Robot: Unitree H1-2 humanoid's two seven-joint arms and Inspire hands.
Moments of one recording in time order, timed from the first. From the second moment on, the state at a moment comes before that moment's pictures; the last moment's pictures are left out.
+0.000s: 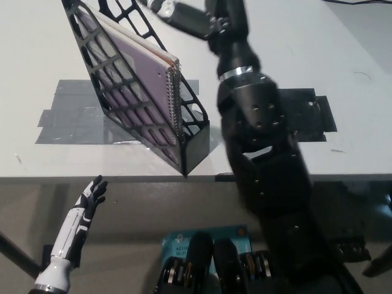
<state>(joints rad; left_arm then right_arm) -0.11 0.23 0.01 0.31 0.05 -0.43 -0.09 -0.93 0.20 0.07 0.17 0.03 0.08 -0.22</state>
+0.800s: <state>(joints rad) -0.09 0.23 0.00 0.32 0.06 -0.43 -0.09 -0.39 -0.06 0.05 -0.61 0.07 0.19 -0.12</state>
